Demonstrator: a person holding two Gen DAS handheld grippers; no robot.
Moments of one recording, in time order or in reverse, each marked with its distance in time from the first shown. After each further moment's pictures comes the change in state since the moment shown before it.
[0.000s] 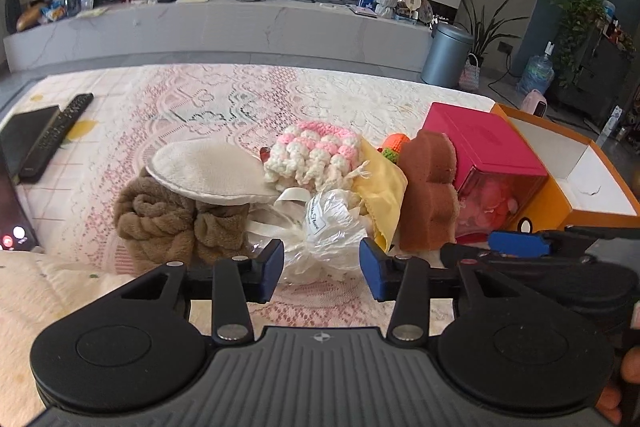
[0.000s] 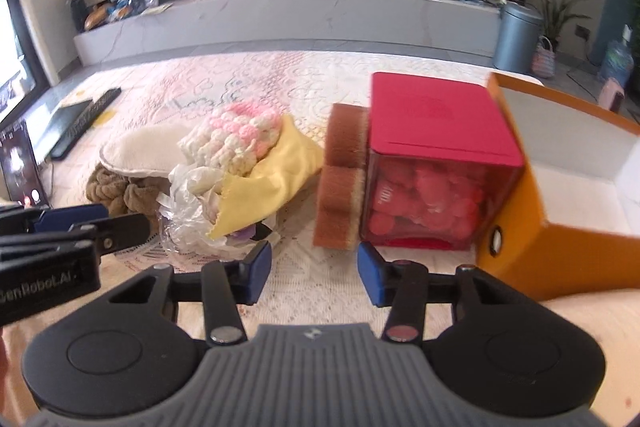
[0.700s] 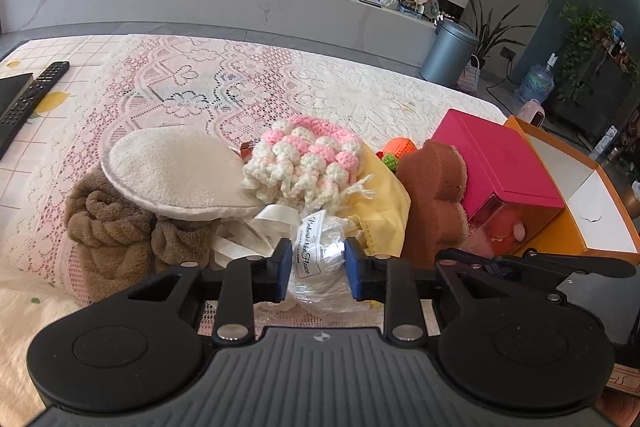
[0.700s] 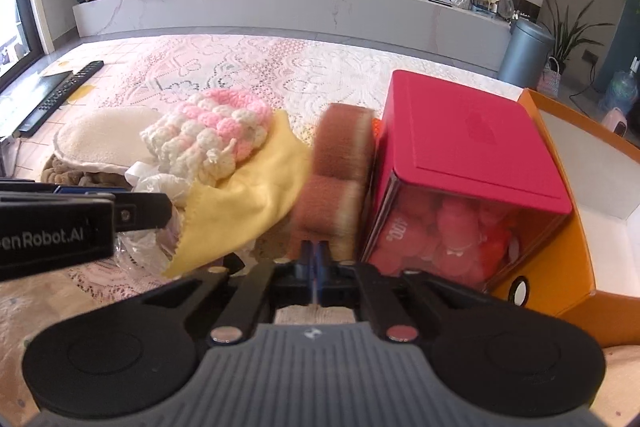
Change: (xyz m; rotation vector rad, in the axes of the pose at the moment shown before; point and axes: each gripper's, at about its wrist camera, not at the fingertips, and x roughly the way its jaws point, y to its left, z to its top) left arm 0.040 0.006 0.016 -0.081 0.043 -0.033; right arm 0.041 0.002 0.013 -0.057 -0.001 -0.026
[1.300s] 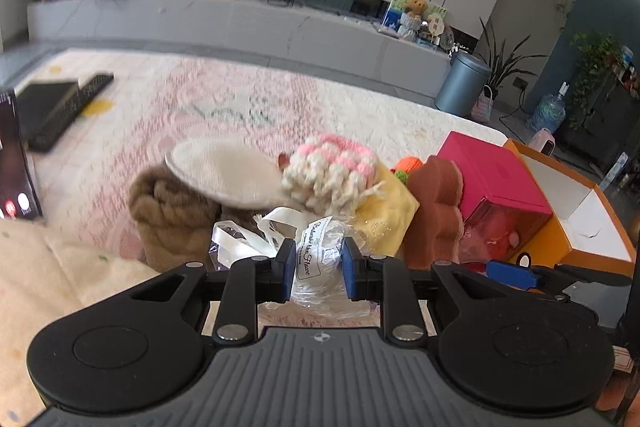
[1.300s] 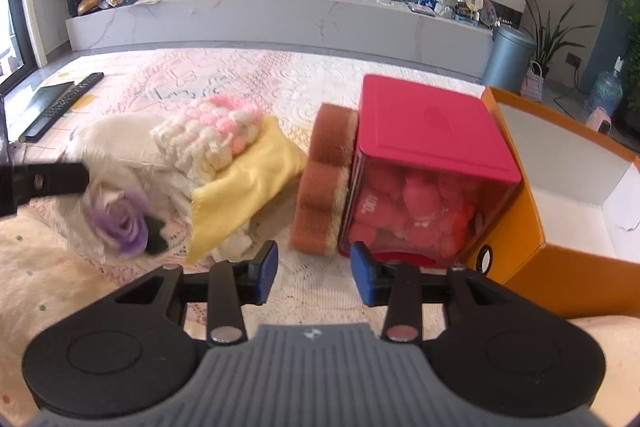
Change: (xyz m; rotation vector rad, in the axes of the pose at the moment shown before) left arm -0.041 0.010 -0.015 -0.055 -0.073 0.038; right arm -0.022 -0.007 -0.018 0.024 -0.026 -0.035
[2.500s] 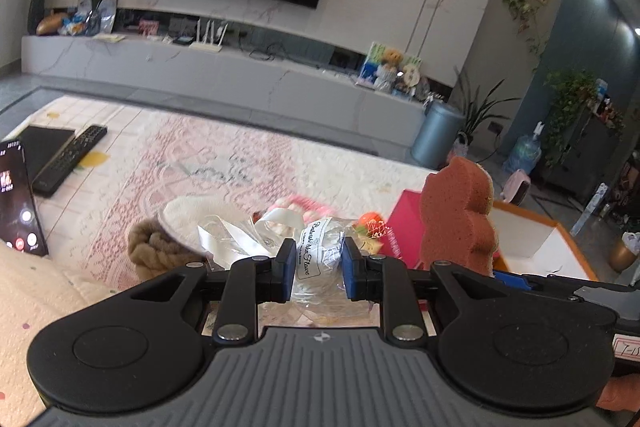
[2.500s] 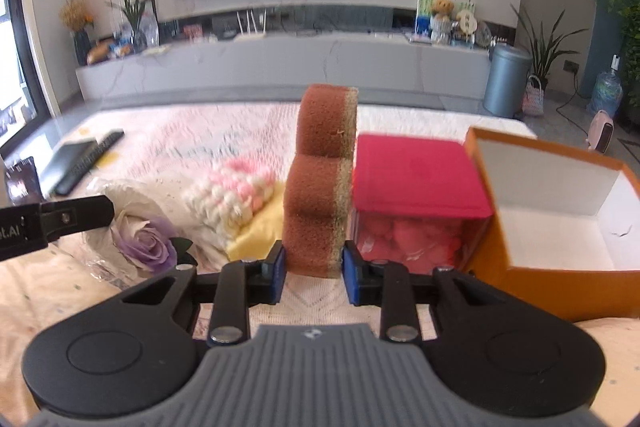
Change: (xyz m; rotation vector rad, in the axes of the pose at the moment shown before) left arm -0.067 -0.024 0.006 0.032 -0.187 -0.066; right arm -0.076 -0.013 0.012 0.083 -0.164 0.058
